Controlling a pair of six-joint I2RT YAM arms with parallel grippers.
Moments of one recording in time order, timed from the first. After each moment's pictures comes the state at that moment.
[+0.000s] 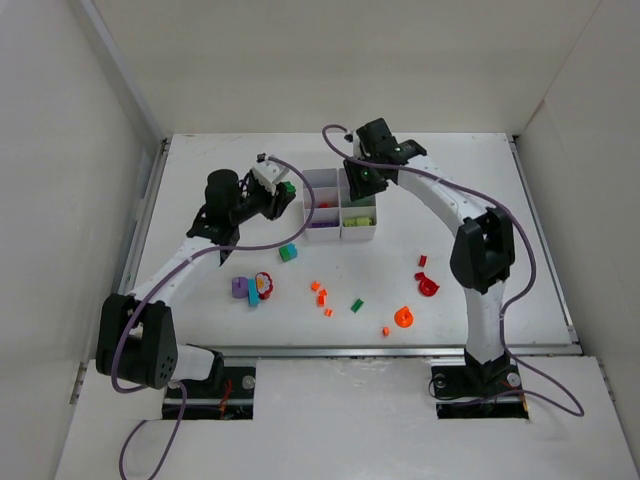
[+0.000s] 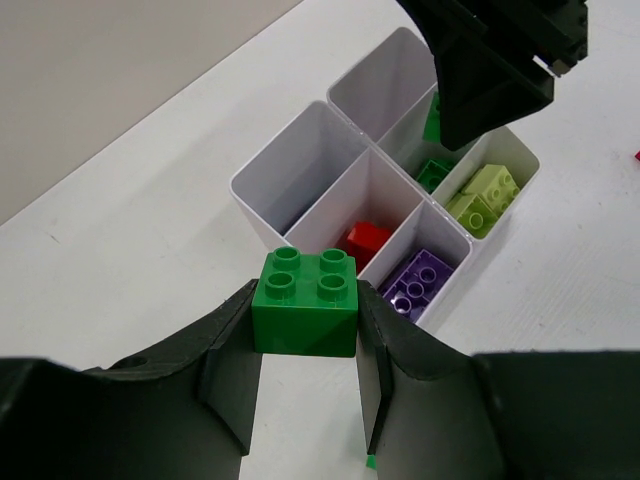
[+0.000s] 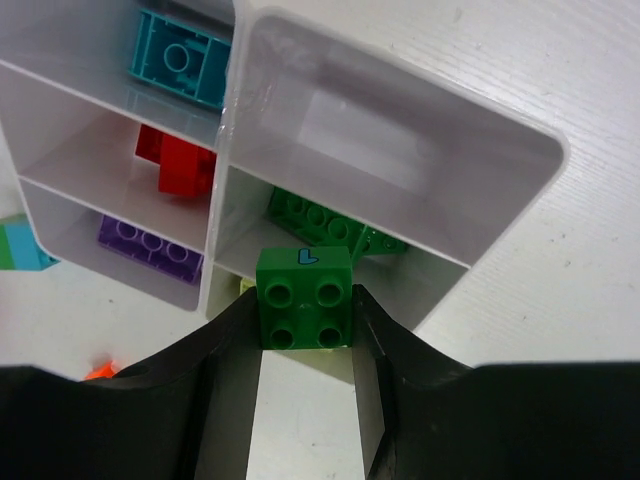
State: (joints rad) left arm -0.27 1.33 0.87 0.24 0.49 0.23; right arm 0.49 2.07 1.94 -0.81 -0.06 0.11
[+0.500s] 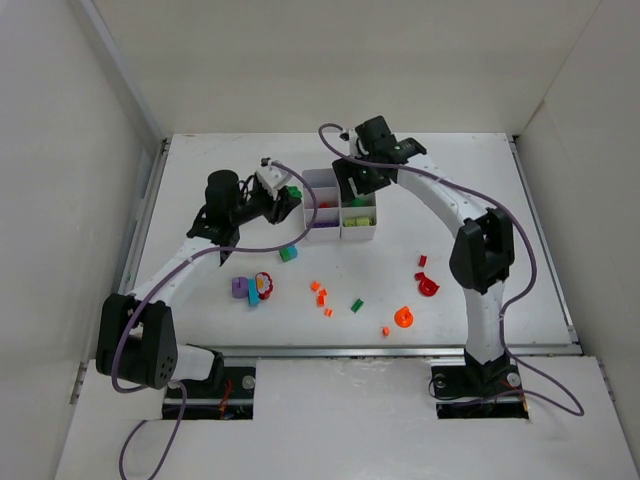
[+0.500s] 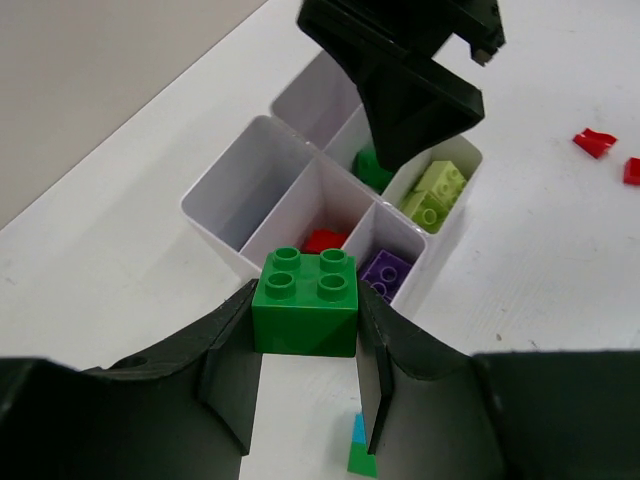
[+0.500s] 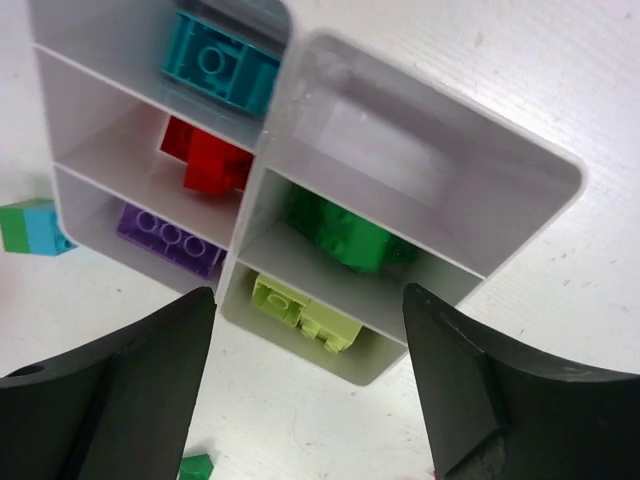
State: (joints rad) left arm -0.27 1.33 0.86 0.23 0.58 0.25; right arm 0.50 2.10 1.98 -0.82 -0.09 0.07
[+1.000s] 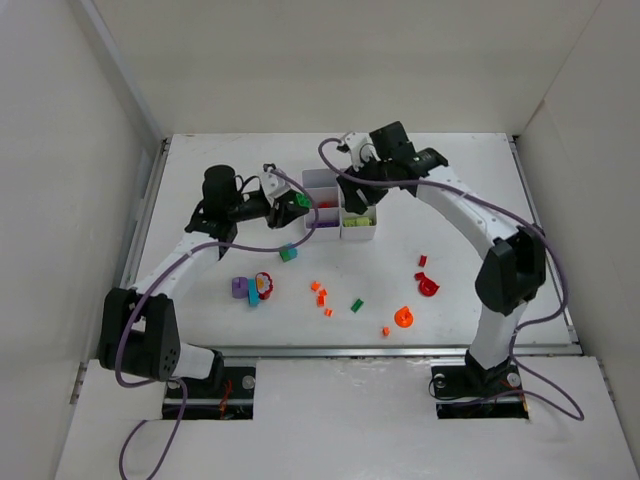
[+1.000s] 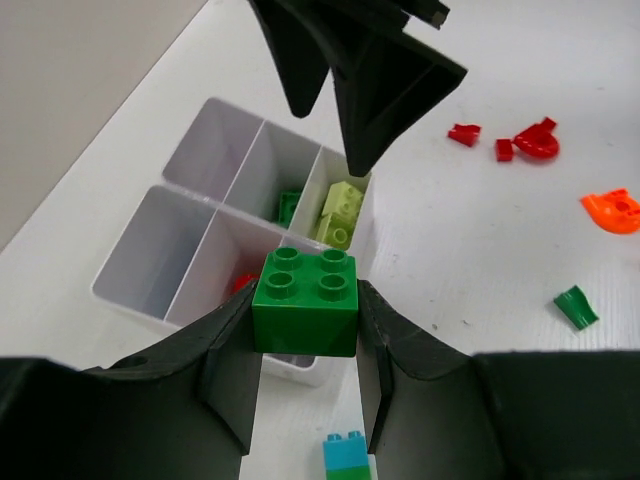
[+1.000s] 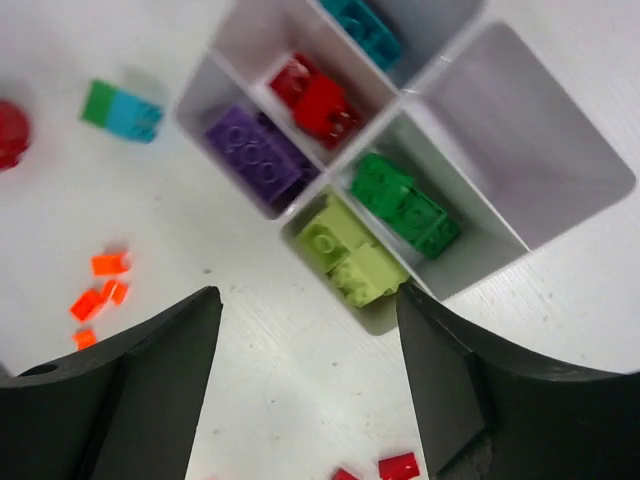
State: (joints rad) left arm -0.25 1.36 0.88 0.23 0.90 0.31; right arm 0.51 1.89 1.78 -0.75 -0.25 -0.19
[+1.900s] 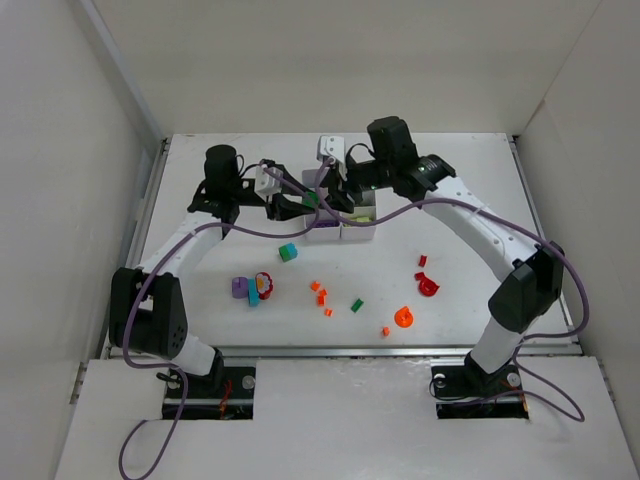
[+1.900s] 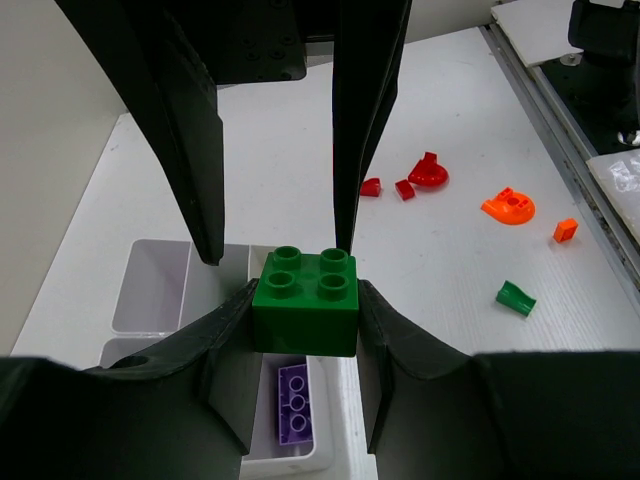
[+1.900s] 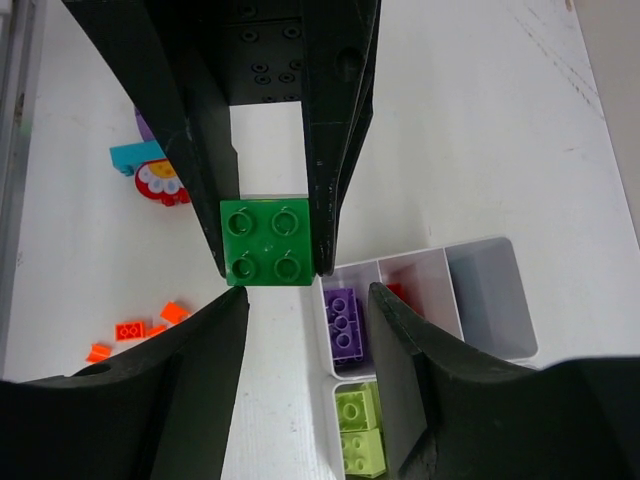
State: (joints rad) left arm -0.23 1.49 1.07 0.19 1.38 0.47; right arm 0.60 1.72 1.71 -0.55 -0.72 -0.60
